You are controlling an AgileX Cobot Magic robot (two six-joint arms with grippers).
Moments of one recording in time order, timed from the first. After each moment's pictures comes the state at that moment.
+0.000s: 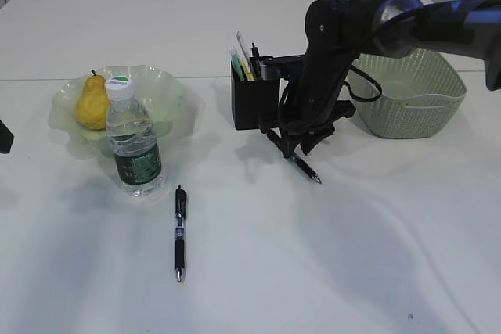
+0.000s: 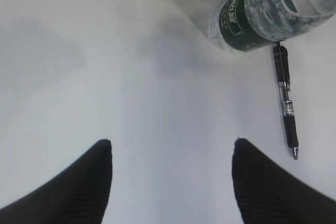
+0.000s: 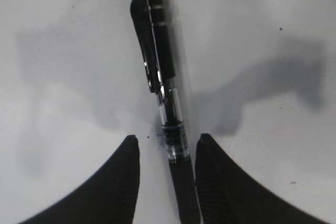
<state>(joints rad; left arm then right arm) -0.01 1.37 -0.98 -0.28 0.87 0.06 0.33 2.38 -1.96 0.08 1.06 0.00</state>
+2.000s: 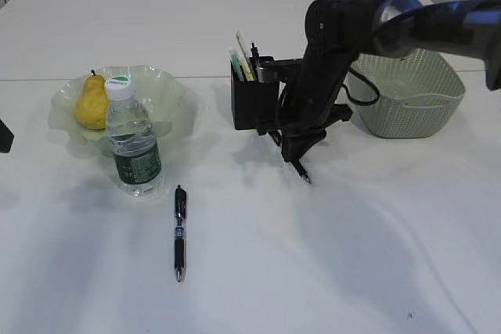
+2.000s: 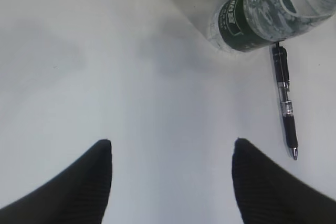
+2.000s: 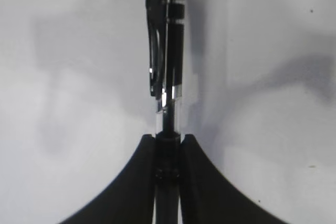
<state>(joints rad) -0.01 1.37 -0.98 -0.28 0.87 0.06 0.33 2.37 -1.96 0.14 1.09 -0.04</state>
